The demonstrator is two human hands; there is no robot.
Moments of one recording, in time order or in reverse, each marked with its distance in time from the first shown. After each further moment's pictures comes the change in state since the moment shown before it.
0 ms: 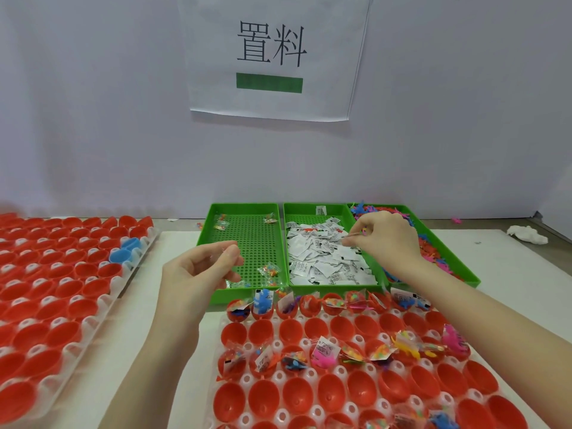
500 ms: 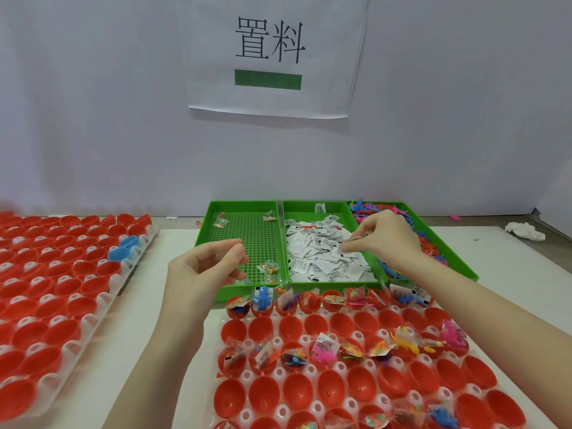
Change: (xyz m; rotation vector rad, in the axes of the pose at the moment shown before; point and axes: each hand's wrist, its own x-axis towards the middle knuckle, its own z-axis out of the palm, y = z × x) left_hand -0.002 0.002 0.004 0.005 -0.025 -0.032; right_hand -0.004 -0.003 -0.008 0.152 -0.137 0.118
